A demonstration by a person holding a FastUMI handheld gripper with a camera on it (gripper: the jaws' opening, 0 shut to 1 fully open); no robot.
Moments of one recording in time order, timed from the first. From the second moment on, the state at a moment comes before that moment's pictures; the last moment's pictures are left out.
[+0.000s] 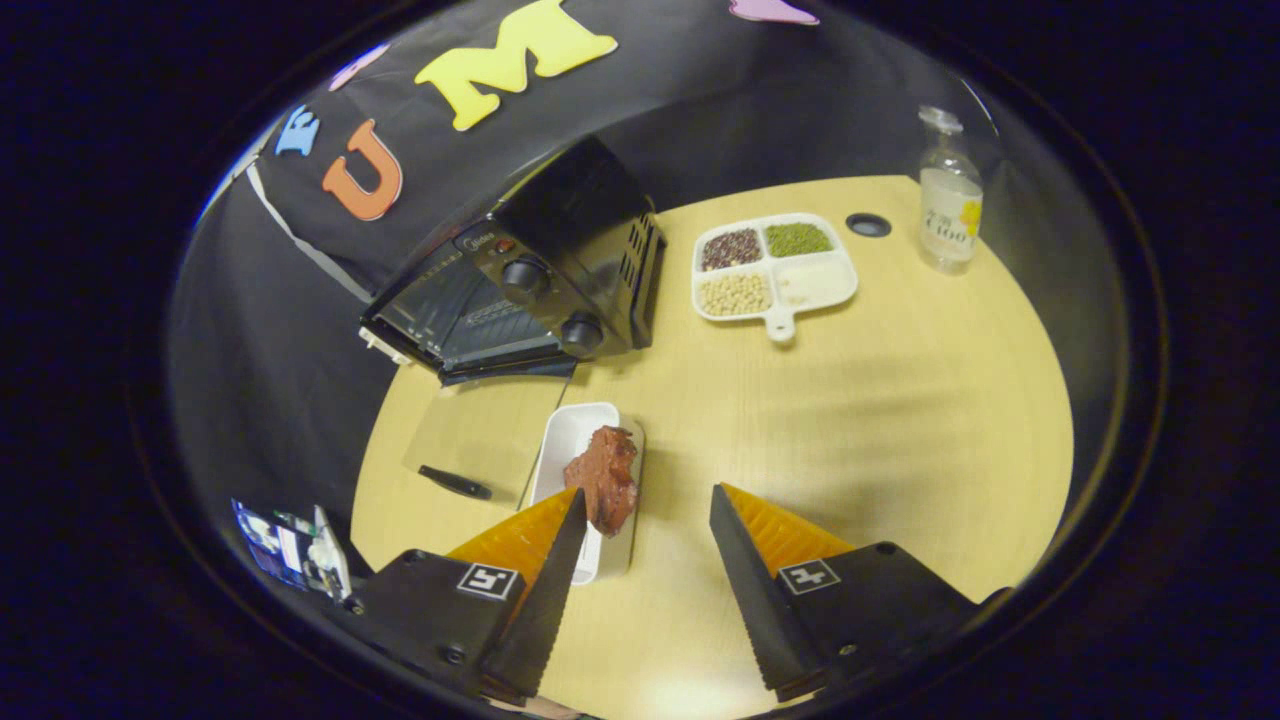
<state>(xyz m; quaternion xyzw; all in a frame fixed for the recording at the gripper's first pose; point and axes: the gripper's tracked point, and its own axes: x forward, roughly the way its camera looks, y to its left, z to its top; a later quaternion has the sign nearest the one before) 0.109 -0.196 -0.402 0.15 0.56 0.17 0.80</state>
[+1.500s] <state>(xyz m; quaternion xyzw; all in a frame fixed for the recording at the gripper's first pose) 0.058 -0.059 -0.327 -0.13 0.41 0.22 0.88</state>
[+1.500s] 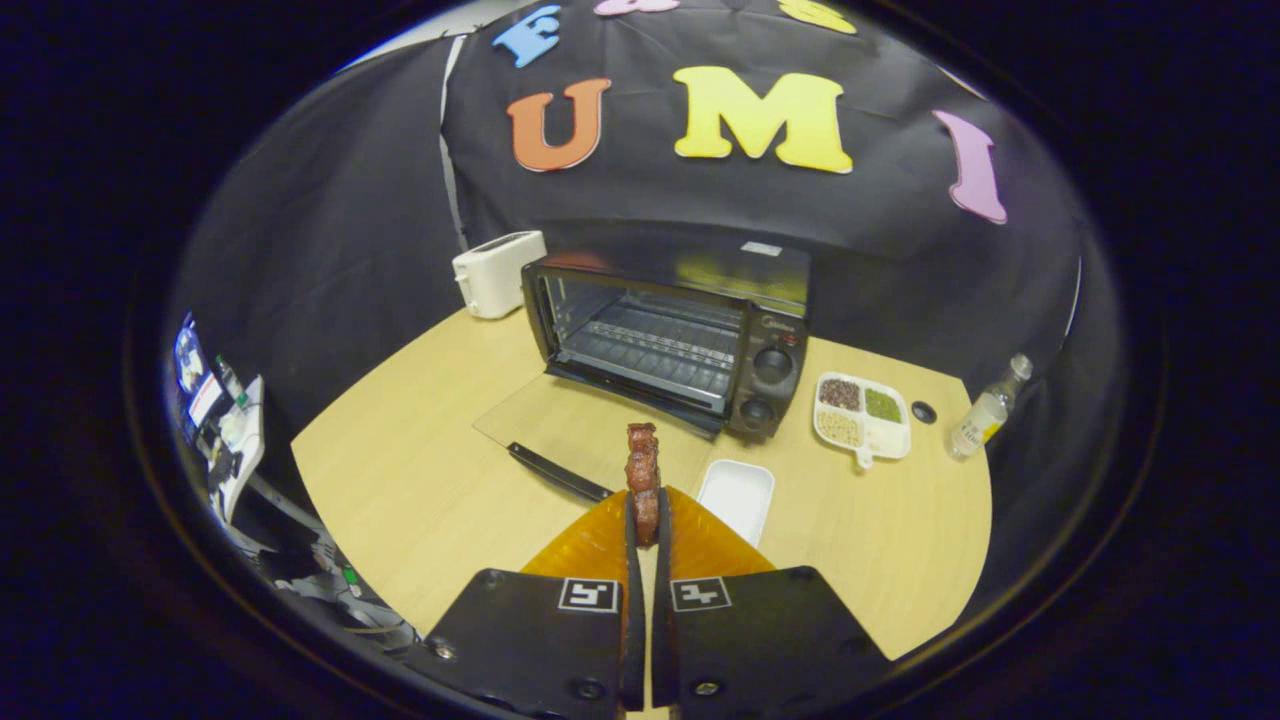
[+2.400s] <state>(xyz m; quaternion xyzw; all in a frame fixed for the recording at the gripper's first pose) 0.140 0.058 -0.377 -0.05 0.26 0.13 0.96</state>
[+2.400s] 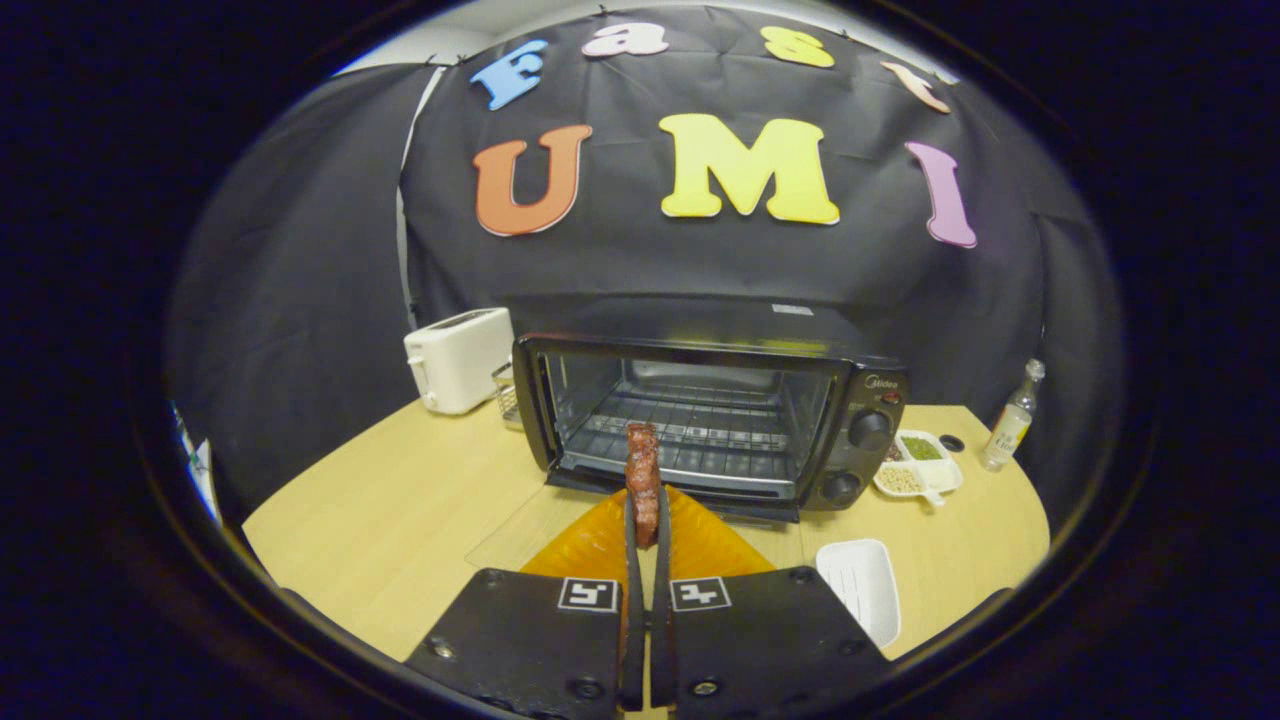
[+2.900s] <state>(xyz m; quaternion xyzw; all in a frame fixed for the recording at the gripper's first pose) 0.209 0.079 -0.396 0.08 0.23 0.10 0.96</state>
